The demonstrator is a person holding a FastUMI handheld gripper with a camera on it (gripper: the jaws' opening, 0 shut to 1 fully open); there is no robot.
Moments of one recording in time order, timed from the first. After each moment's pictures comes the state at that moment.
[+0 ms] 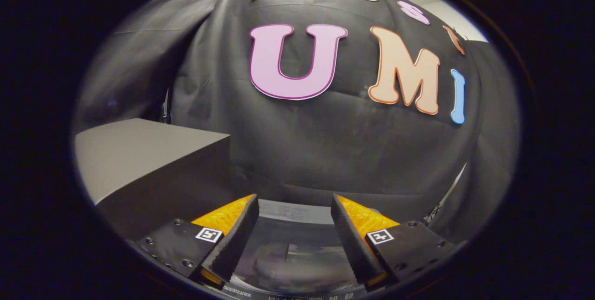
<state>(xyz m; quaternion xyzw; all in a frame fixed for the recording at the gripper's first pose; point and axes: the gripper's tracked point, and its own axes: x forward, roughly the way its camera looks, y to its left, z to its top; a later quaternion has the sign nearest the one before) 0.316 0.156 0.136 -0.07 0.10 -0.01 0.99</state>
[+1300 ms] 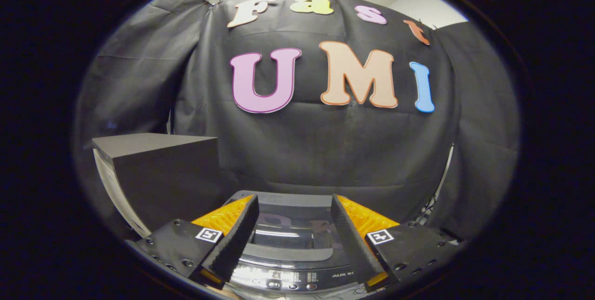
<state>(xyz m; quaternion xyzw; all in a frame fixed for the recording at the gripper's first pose) 0.204 0.048 0.119 -0.01 0.03 -0.02 1.00</state>
